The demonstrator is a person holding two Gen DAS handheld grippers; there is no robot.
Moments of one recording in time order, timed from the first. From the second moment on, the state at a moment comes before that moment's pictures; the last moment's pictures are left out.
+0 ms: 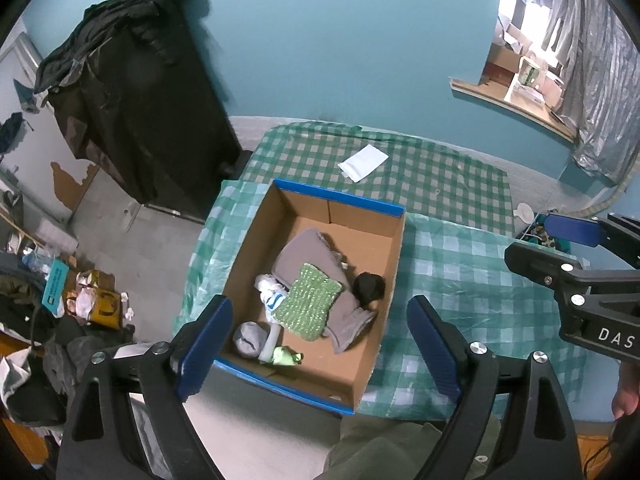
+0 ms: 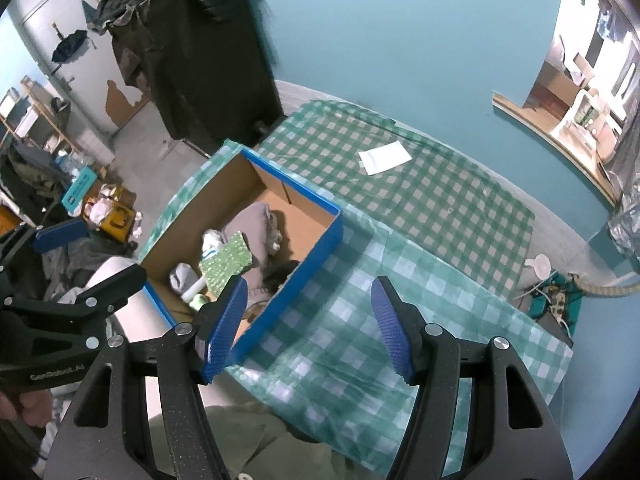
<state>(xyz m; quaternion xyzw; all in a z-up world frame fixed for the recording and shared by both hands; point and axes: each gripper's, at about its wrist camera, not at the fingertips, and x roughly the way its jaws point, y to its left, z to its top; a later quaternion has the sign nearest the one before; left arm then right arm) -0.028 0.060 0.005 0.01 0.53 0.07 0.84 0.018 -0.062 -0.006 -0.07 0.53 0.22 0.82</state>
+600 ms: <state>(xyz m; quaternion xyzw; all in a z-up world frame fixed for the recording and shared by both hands) -0.028 0.053 0.005 0.01 0.54 0.07 0.84 0.017 -0.072 -0.003 -0.07 0.53 0.22 0.82</state>
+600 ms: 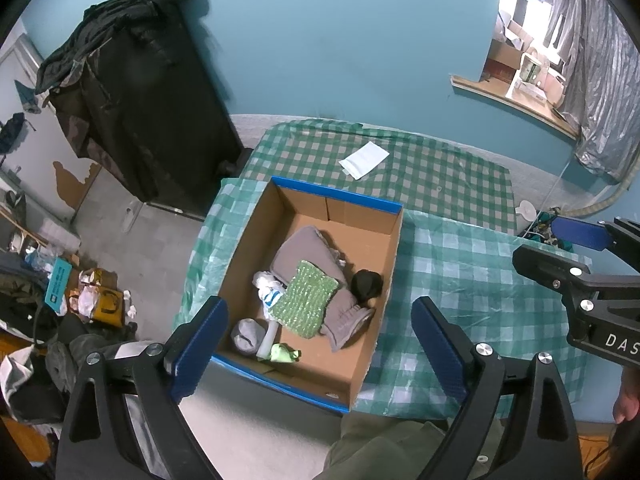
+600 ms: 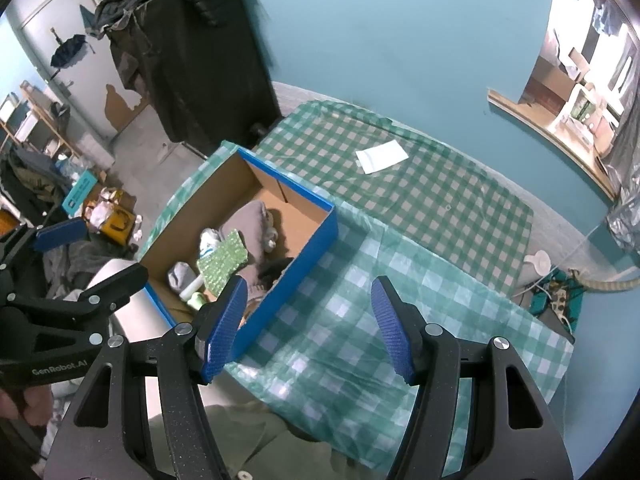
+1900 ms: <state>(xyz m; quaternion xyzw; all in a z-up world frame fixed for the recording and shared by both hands) -0.027 0.050 -0.006 0.00 0.55 0.08 0.83 0.017 -0.074 -0.003 -0.07 0.53 0.22 0.82</state>
